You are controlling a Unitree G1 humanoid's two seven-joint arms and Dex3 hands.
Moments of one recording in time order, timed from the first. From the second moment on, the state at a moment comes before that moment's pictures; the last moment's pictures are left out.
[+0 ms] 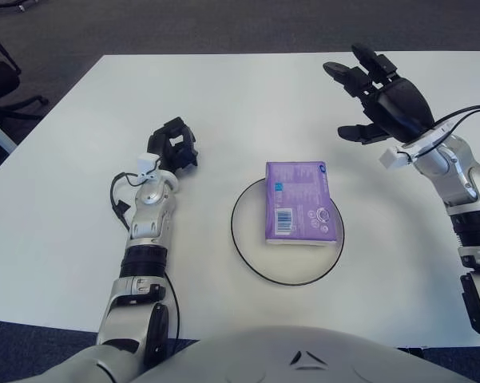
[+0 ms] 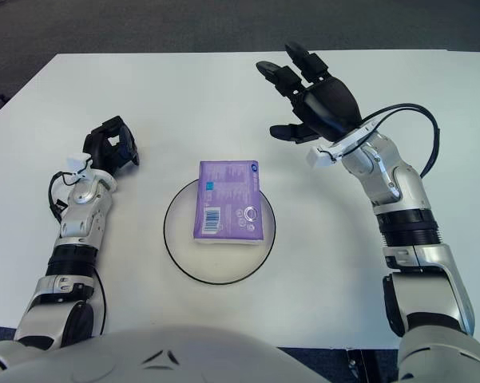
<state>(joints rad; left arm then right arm) -0.28 0.06 0.15 0.28 -0.12 -0.10 0.01 -0.49 -0.65 0.07 0.19 -0.63 -0.56 -0.03</state>
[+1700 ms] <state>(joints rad) -0.27 0.06 0.16 0.25 -0.12 -0.15 -0.03 -0.23 -0.20 -0.19 -0.01 0.05 0.10 0.01</state>
